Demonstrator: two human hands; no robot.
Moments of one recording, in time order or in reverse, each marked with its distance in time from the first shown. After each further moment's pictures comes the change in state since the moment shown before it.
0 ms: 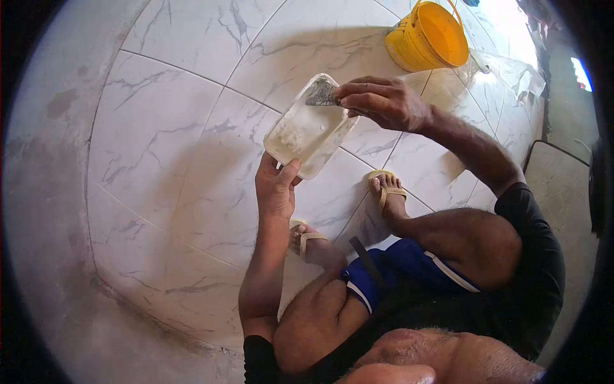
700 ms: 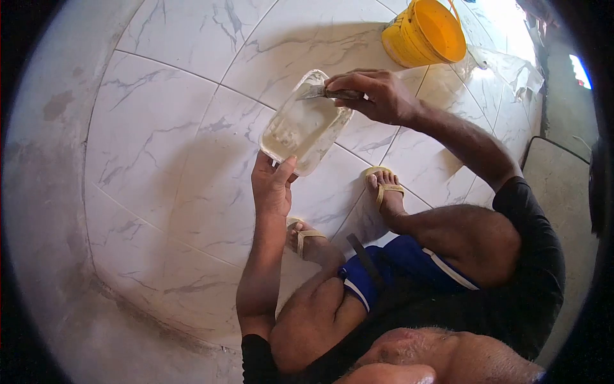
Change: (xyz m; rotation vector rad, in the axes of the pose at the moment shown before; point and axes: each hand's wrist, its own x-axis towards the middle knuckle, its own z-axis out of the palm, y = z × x) left_hand 0.002 -0.003 -0.002 0.011 0.015 0.002; right_hand 0.005 -0.004 0.009 0.188 0.012 0.344
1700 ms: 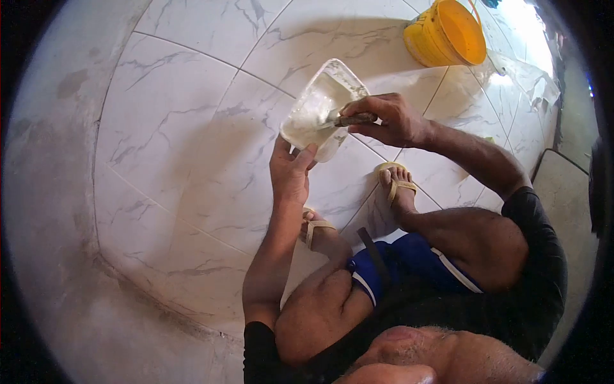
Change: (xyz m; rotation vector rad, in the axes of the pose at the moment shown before) left_hand -0.002 -0.004 0.005 -0.015 0.040 0.046; right_hand -0.017 -0.029 0.026 0.205 -0.090 0.161
